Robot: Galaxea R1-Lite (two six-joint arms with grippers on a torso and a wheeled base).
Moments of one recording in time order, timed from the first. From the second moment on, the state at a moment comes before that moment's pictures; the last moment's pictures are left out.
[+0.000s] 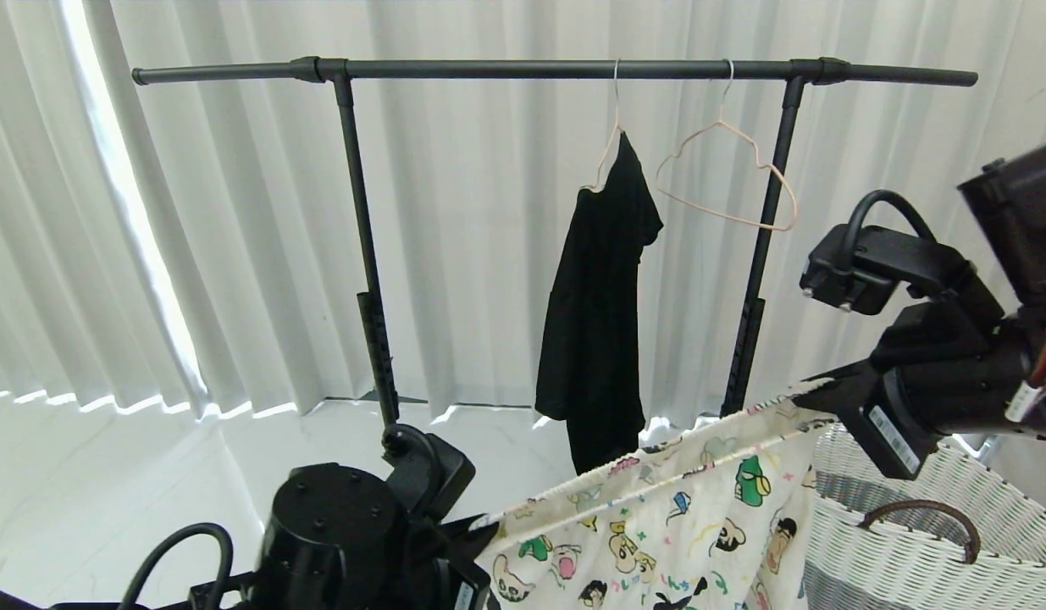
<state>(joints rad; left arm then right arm) -0.77 1.69 -0.33 -0.82 0.13 -0.01 0.74 1.43 -1.25 0.54 -0.19 -0.18</state>
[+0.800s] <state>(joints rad) -0.65 1.40 -1.30 0.40 -0.03 0.10 0.73 1.43 -1.61 0.61 -0.18 -0.22</state>
